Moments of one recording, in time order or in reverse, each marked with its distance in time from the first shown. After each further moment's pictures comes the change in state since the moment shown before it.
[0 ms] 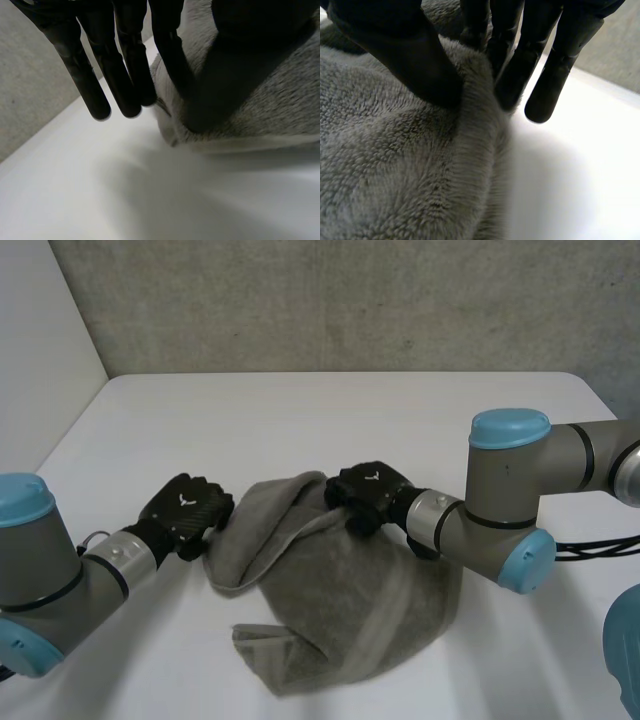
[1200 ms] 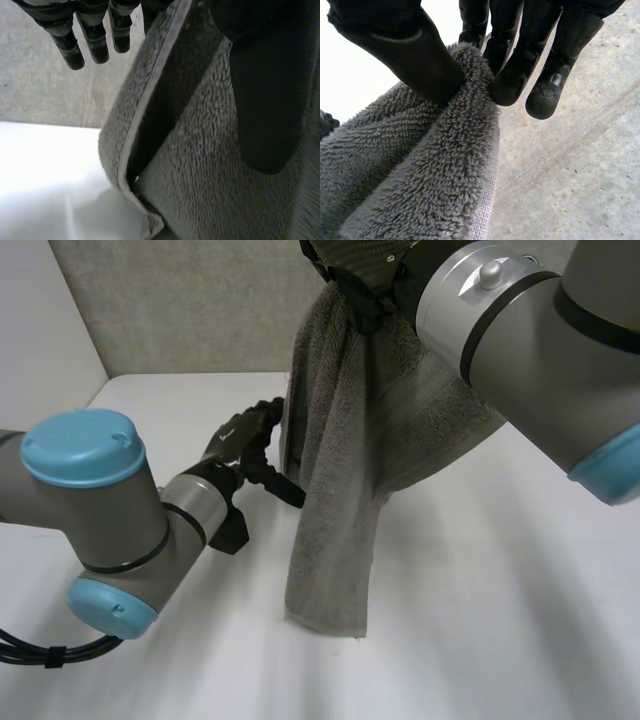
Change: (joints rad) left arm -0.342 -0.003 0.338 -0.150 -0.391 -0.979; right arm 0.182 -0.403 -0.406 0.312 0.332 -0.286; left_hand -0.821 -0.821 -0.820 -0.821 -0.814; right_hand 0.033 0.023 0.053 0.042 0.032
